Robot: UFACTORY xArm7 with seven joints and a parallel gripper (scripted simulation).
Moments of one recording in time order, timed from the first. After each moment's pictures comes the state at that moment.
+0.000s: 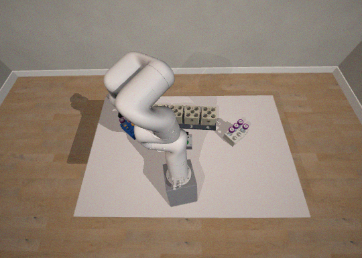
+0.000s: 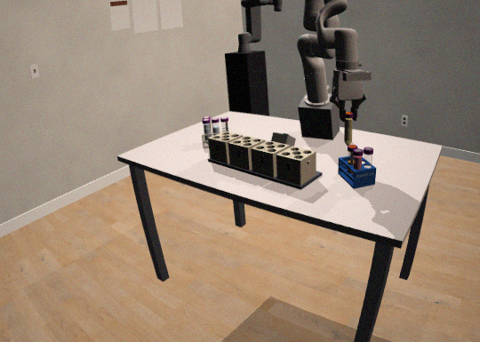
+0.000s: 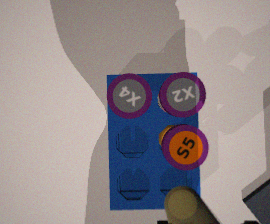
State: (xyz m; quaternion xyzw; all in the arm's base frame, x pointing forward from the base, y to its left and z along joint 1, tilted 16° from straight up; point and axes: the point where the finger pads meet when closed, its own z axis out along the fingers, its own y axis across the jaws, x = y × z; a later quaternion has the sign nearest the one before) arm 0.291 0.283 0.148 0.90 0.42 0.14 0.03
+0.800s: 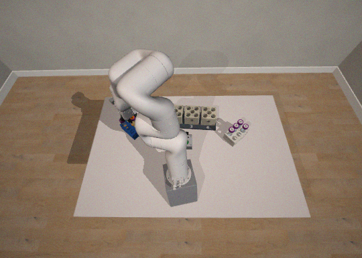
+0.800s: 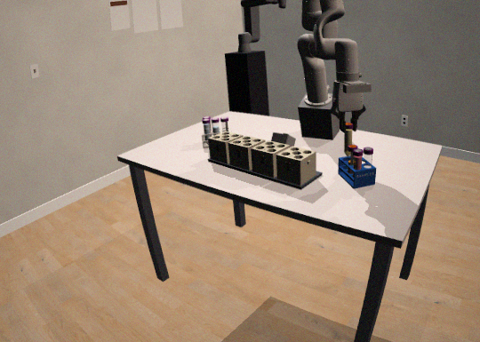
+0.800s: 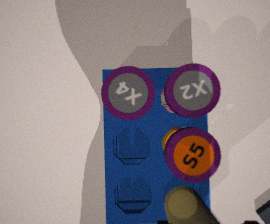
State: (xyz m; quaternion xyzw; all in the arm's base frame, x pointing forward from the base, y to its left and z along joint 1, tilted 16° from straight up) arm 0.301 0.286 0.112 0.90 0.42 0.14 0.03
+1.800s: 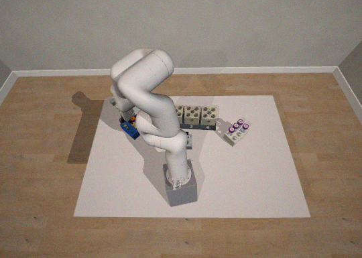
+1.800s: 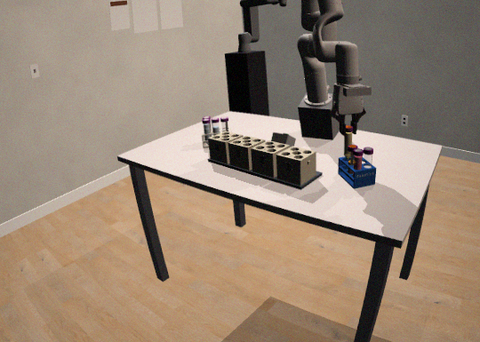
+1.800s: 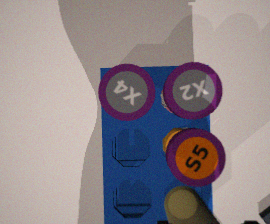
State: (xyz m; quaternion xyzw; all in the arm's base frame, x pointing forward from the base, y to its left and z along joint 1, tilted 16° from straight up) arm 0.304 0.287 0.102 0.90 0.42 0.14 0.03
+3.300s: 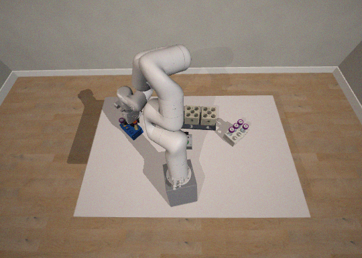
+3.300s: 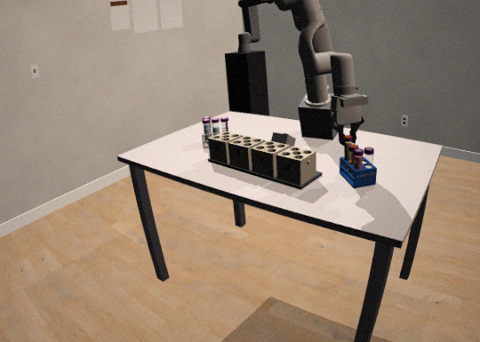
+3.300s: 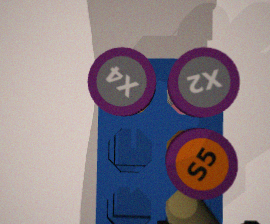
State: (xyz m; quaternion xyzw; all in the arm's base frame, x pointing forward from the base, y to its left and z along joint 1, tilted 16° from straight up) arm 0.312 0.286 0.068 0.90 0.42 0.14 0.00
